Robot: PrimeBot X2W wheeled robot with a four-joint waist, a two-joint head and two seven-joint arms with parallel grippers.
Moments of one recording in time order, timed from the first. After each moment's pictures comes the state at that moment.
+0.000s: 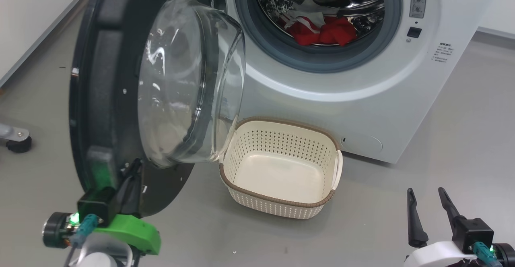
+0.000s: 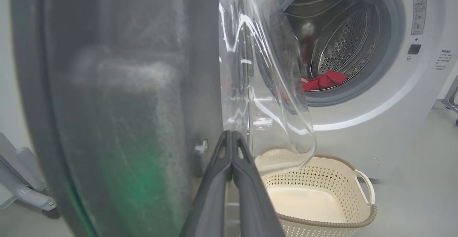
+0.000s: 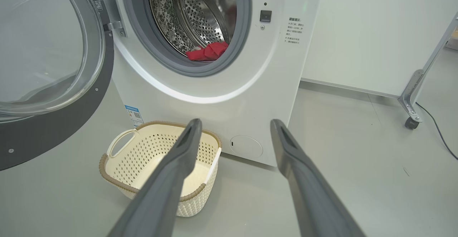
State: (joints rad) left arm -0.10 0.17 -0.30 0.17 -0.38 0.11 -0.16; right arm 0.13 -0.06 0.03 0.20 0.18 -0.04 -0.26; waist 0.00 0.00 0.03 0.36
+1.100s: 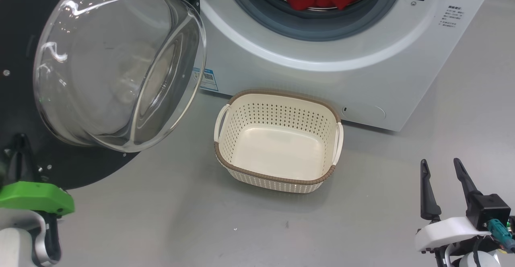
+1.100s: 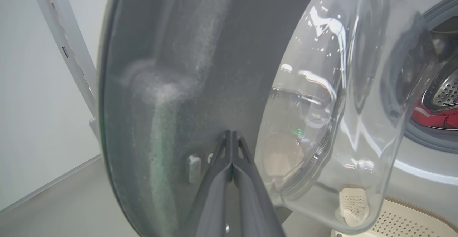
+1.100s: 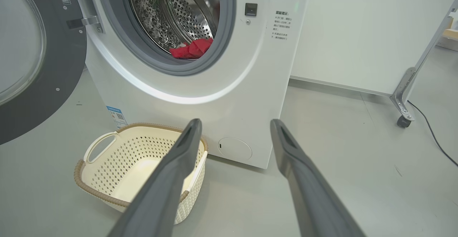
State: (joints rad) left arm -0.22 0.21 0.06 0.32 -0.46 0.11 -0.17; right arm 0.05 -0.09 0.00 0.17 0.16 -0.03 -0.26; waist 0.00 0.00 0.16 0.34
